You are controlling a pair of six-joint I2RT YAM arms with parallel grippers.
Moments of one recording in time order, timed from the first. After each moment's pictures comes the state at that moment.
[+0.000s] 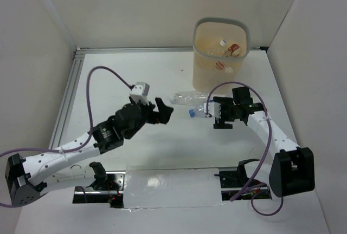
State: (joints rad) left arm -0.93 0.98 0.87 -0.05 -0.39 -0.56; right arm 0.15 1.15 0.74 -0.60 -0.46 -1.38
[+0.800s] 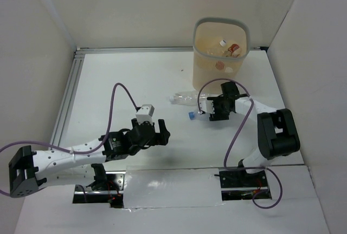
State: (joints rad) left arm -1.12 1.01 0.66 -0.32 -0.51 -0.87; right arm 0.18 1.55 0.81 -0.37 -0.28 -1.48
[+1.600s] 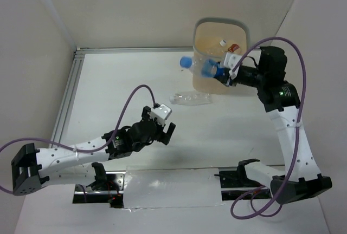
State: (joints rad) left arm -1.12 1.04 0.70 -0.12 -0.49 -0.25; right arm 0.16 1.11 1.42 -0.70 -0.91 -0.93
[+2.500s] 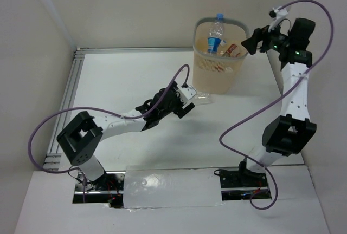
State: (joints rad) left arm -0.84 1.61 0.97 0.31 -0.15 0.26; right arm -0.26 1.63 1.76 -0.42 -0.77 -0.24
